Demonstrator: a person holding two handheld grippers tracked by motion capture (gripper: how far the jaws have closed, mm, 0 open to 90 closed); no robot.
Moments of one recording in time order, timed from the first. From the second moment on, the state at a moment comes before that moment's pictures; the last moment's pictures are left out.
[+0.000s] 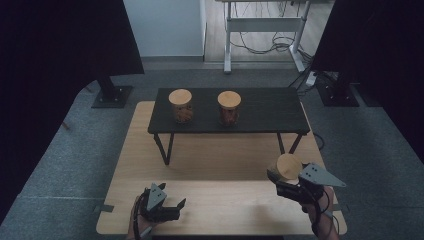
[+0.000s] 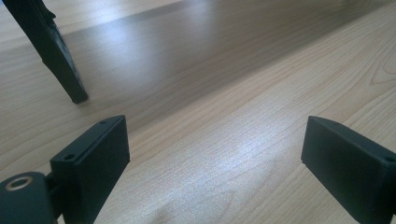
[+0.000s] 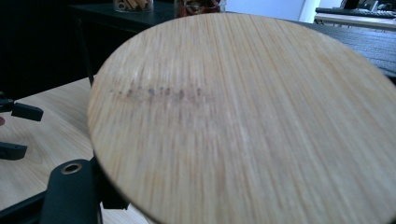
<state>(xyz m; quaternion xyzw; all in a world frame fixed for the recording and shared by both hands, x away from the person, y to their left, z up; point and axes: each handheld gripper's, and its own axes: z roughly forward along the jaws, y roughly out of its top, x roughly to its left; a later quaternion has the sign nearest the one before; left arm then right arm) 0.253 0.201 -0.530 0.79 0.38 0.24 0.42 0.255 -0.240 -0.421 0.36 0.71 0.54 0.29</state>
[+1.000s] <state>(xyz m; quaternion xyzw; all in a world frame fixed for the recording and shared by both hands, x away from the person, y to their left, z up) 0.254 0.202 -0.531 0.79 0.38 0.24 0.42 0.284 -0.234 -0.390 0.36 0.70 0.55 0.28</state>
